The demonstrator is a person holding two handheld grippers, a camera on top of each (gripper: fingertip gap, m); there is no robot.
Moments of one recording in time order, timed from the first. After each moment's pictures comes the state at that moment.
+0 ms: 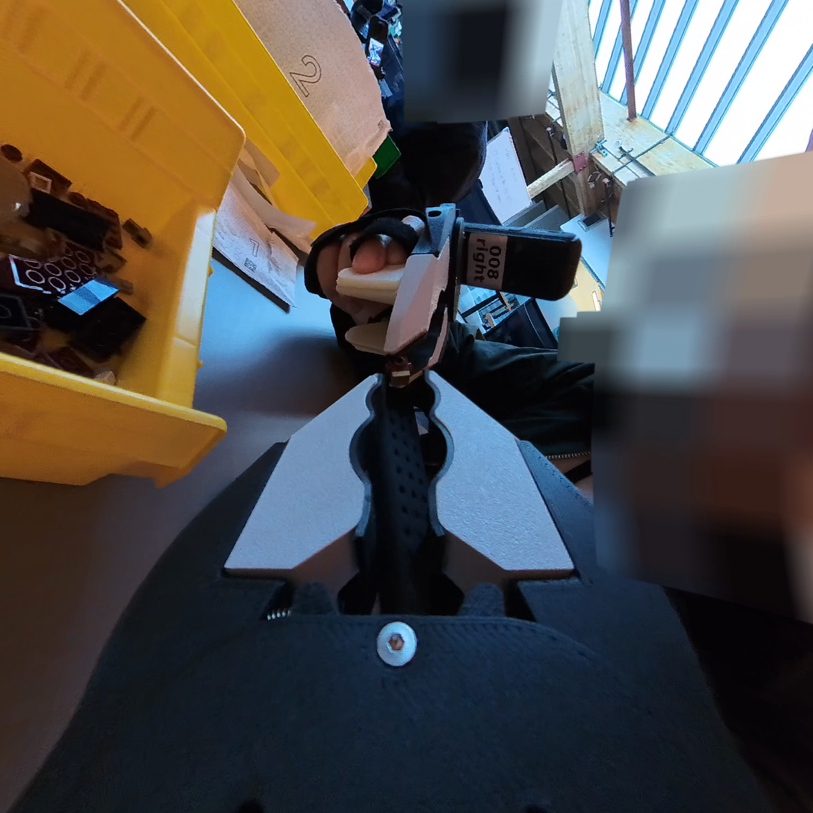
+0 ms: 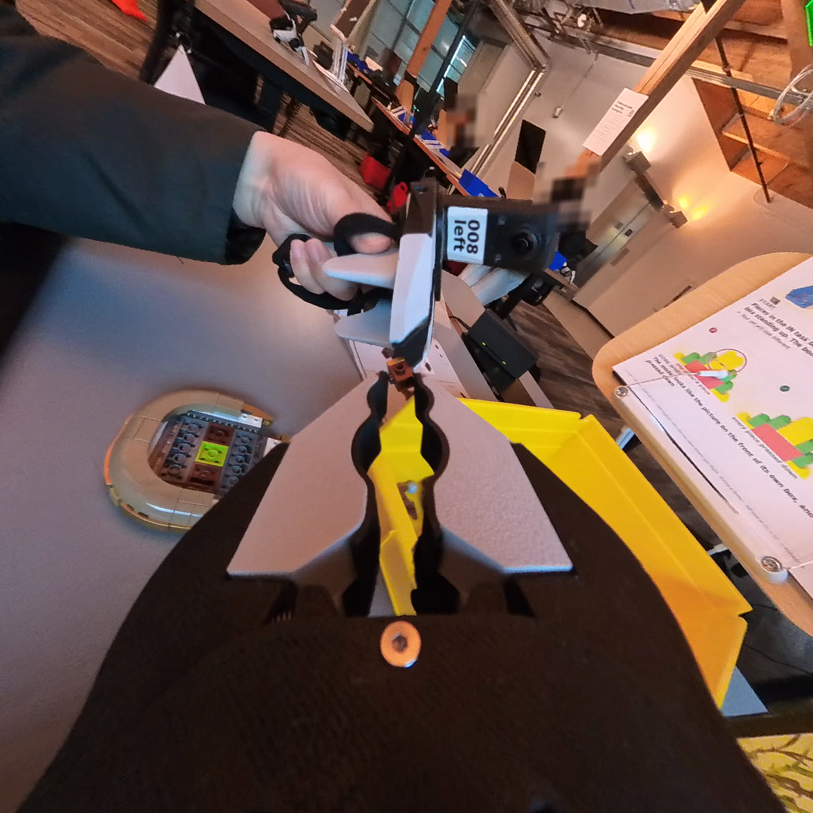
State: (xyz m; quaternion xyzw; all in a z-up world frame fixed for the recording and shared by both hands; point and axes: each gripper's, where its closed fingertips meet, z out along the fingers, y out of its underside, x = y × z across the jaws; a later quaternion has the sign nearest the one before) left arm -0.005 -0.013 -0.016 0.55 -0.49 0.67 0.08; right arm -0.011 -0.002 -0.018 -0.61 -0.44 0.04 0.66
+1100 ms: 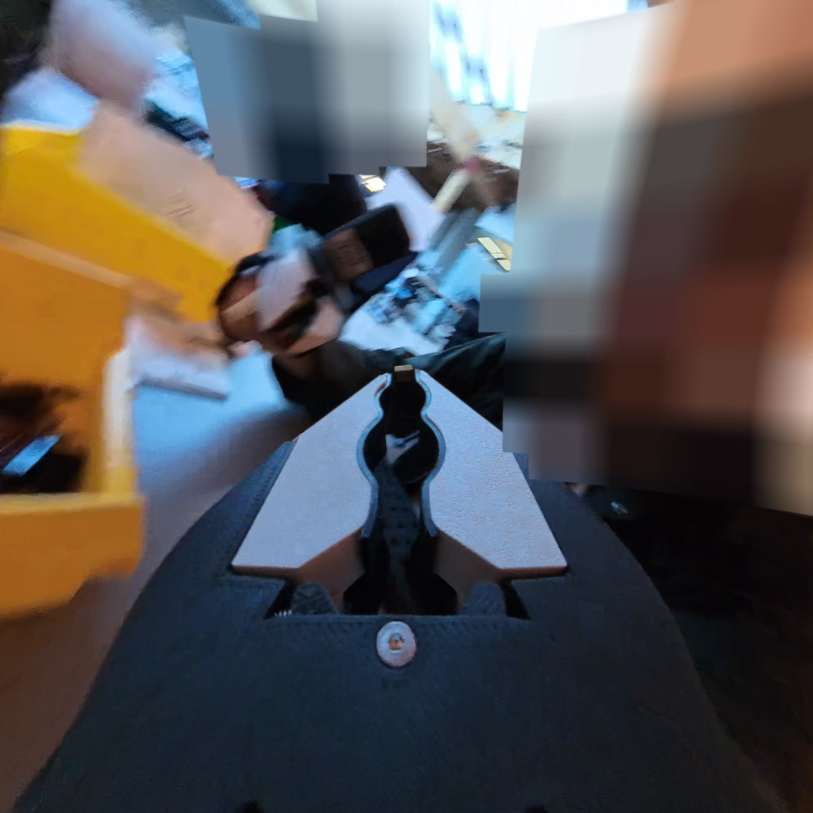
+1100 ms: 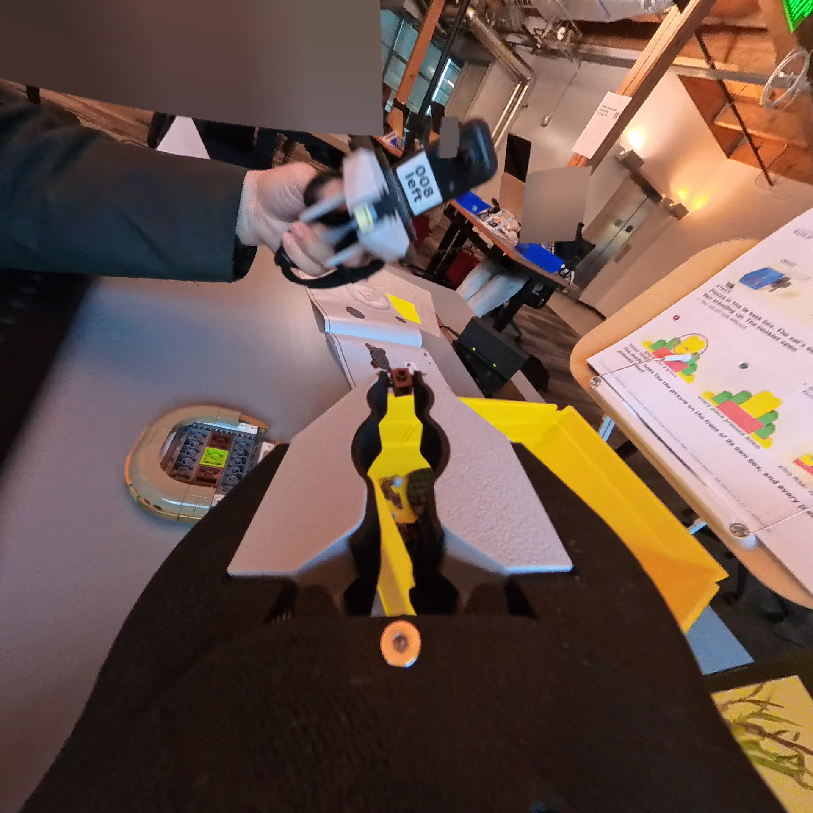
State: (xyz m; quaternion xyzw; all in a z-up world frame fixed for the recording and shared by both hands) left arm -0.058 -0.007 0.054 0.39 -0.53 0.75 0.00; right arm 0.019 -0.013 0.011 -0.61 -0.41 0.08 0.67
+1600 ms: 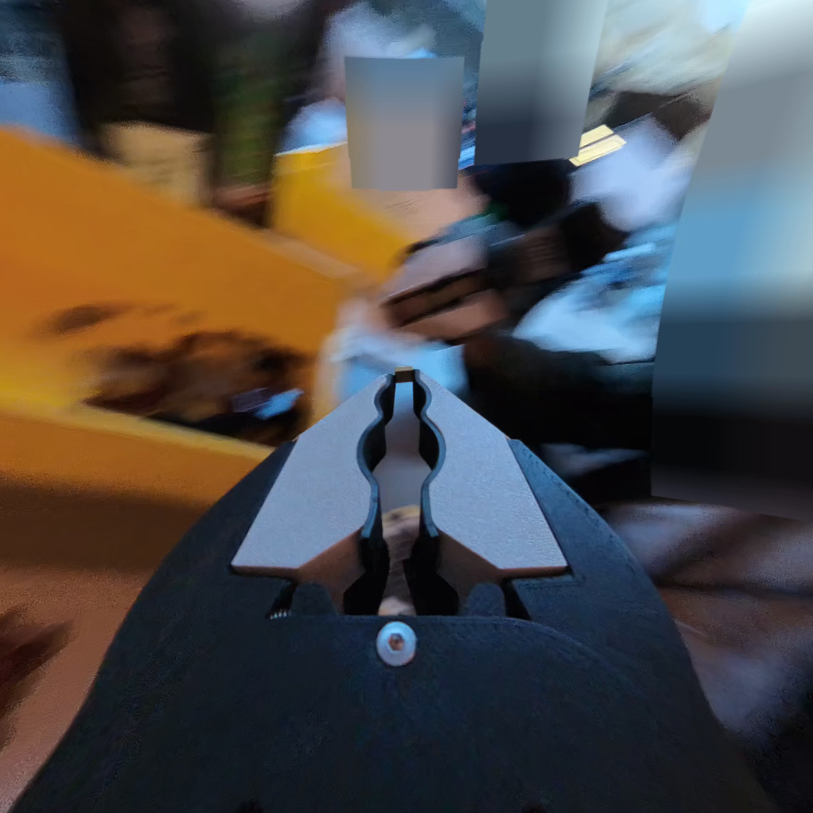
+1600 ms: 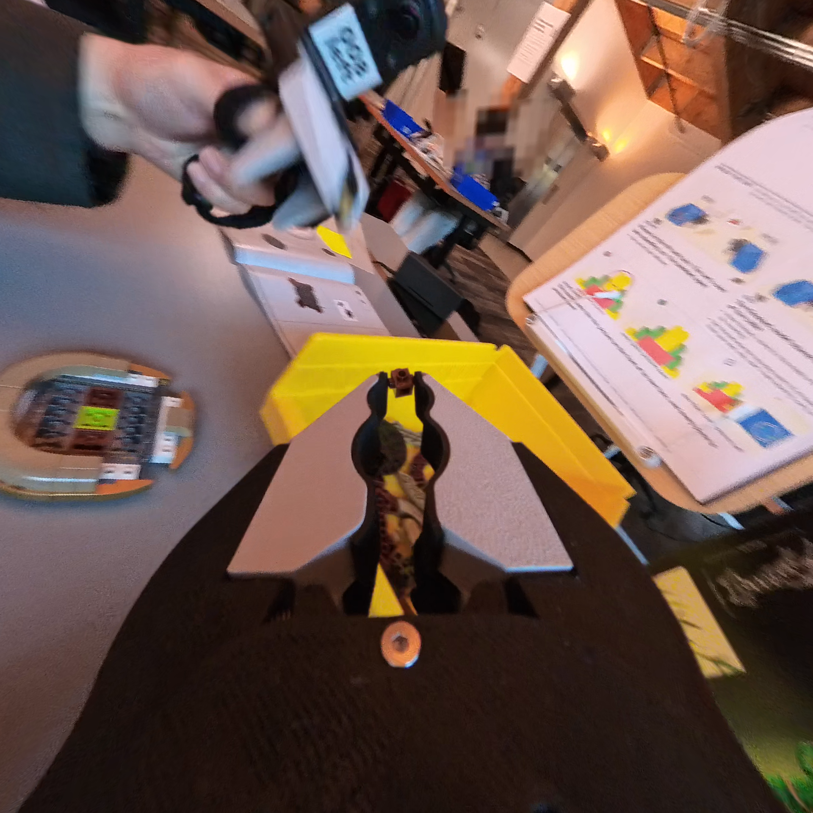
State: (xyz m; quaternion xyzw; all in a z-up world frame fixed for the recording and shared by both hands) left arm -0.001 0.034 0.006 0.54 -0.56 0.60 -0.18; right arm 0.052 0.016 -0.007 -0.65 -0.38 -0.04 0.66
